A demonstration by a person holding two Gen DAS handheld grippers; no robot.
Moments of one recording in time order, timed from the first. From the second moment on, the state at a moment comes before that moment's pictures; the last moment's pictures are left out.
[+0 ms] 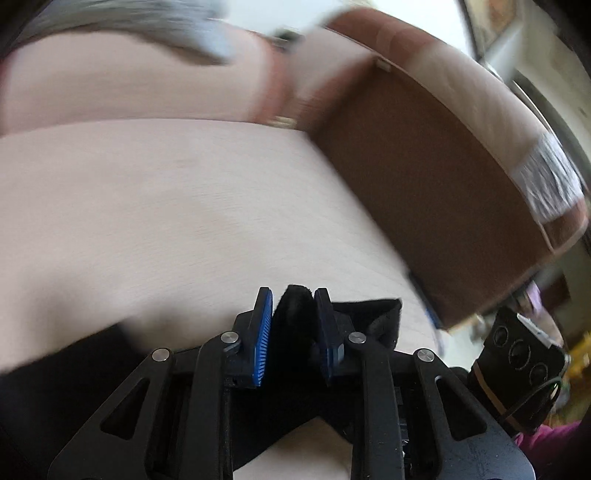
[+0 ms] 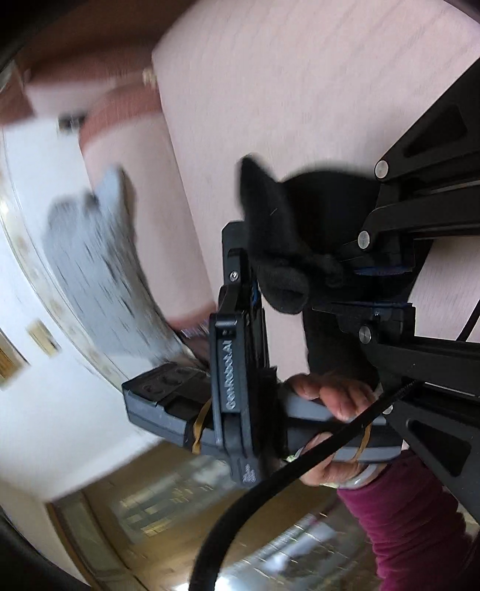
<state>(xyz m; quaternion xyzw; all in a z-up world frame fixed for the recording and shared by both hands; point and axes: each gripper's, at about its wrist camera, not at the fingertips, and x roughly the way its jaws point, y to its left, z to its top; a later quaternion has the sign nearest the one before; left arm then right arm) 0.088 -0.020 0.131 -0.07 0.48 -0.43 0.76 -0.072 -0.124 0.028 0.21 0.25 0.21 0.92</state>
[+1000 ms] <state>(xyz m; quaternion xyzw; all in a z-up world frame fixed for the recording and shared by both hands) 0.051 0.014 0.057 -0.09 0.54 -0.31 0.78 -0.021 -0.122 -0.006 0.24 0.35 0.18 0.89</state>
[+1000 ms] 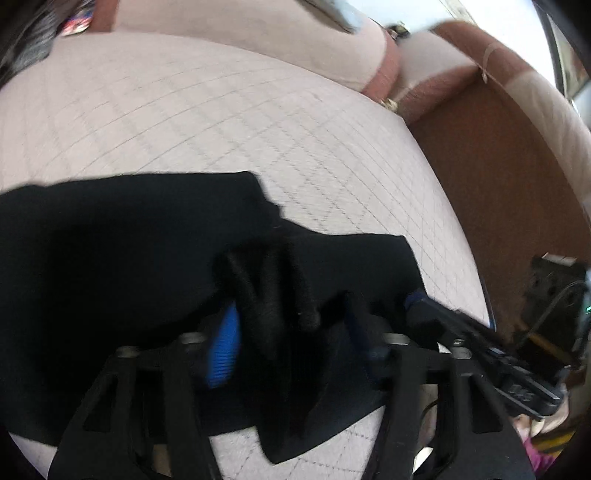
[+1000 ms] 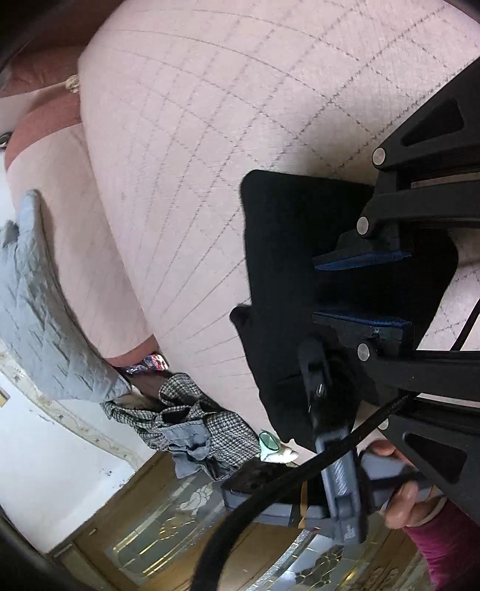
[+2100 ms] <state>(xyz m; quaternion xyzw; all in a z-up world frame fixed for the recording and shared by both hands) -0.002 0.119 0.101 -0.01 0.44 -0.08 0.90 0.013 -0.025 -0.010 0.11 0.38 0.19 0.90</state>
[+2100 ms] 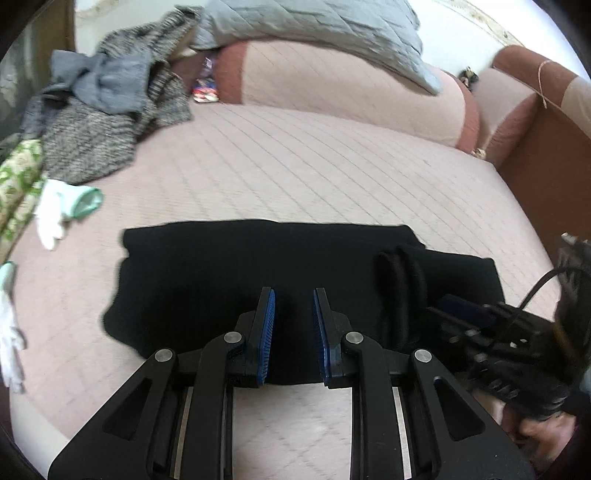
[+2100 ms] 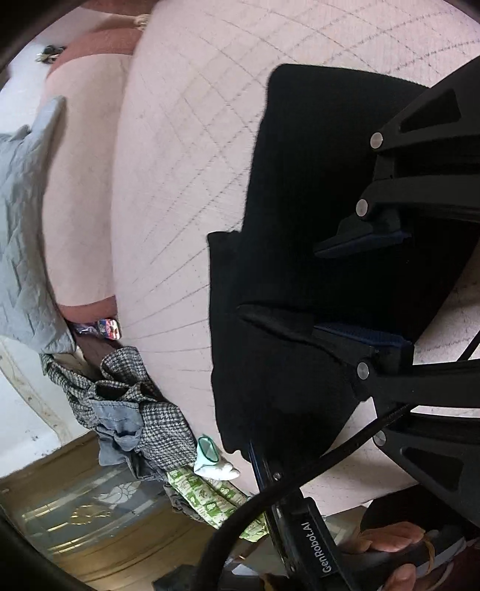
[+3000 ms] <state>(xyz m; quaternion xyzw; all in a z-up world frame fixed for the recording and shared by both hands) -0.020 0.267 0.060 -0.30 0.45 0.02 0.84 0.102 0.138 0.033 -0.04 0.38 0.33 0.86</state>
